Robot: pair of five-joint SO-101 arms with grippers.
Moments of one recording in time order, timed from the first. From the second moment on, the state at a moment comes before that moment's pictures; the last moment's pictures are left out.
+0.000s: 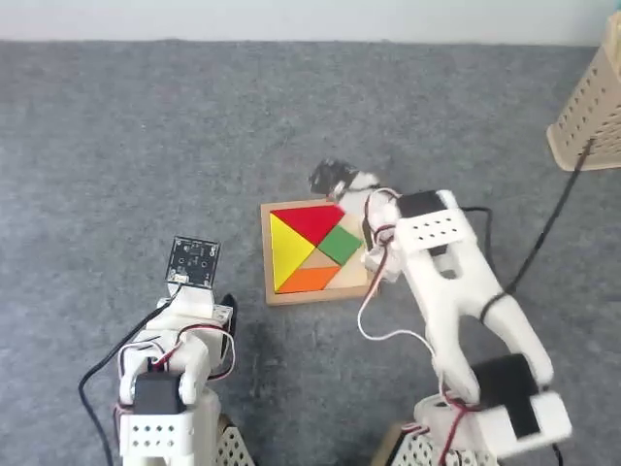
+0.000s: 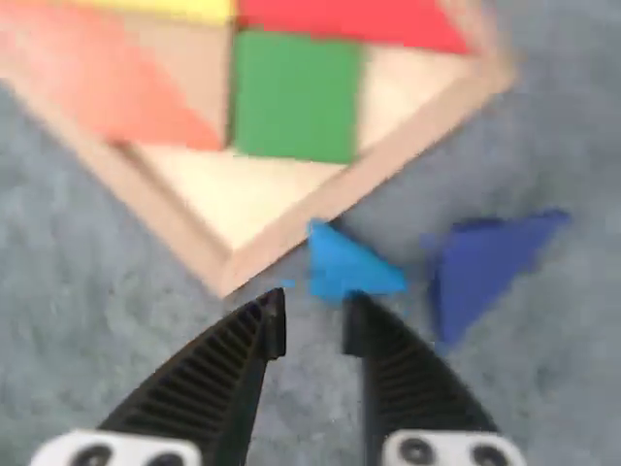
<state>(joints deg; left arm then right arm) -6.5 -103.3 96.8 72.0 -4.0 -20.3 -3.9 29.7 63.0 44.7</state>
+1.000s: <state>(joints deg) -6.5 -103.3 96.8 72.0 -4.0 -18.5 4.3 34.9 50.7 56.8</state>
